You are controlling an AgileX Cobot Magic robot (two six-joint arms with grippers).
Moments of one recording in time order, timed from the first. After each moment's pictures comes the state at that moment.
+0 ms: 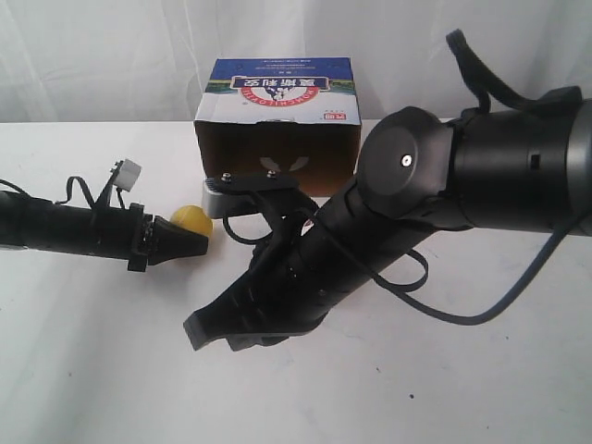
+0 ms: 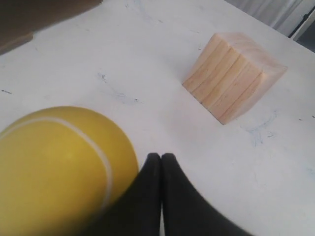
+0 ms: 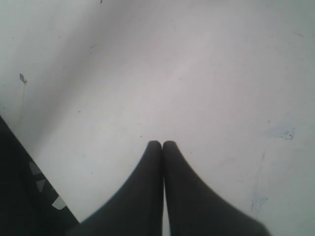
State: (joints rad) left arm 0.13 2.34 -1.32 -1.48 1.24 2.07; right arm 0.77 1.63 -1.04 0.64 0.65 -0.35
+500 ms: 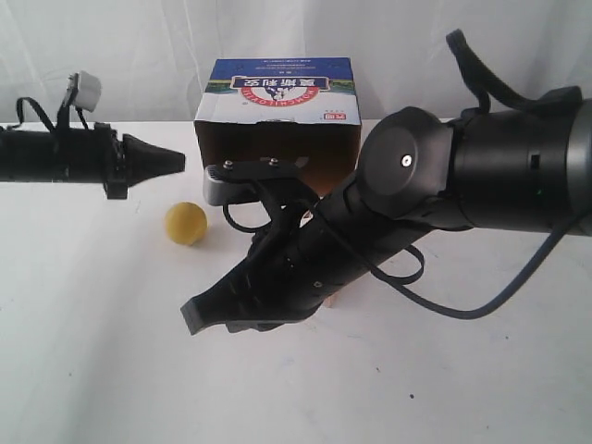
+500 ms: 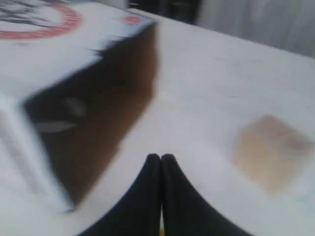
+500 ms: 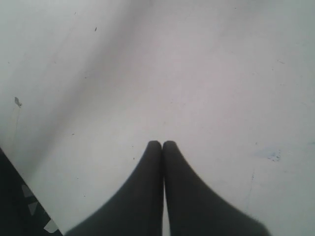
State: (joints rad) left arm 0.16 2.08 -1.31 -1.56 1.17 2.10; right arm 0.77 1.63 -1.04 0.64 0.58 -0.35
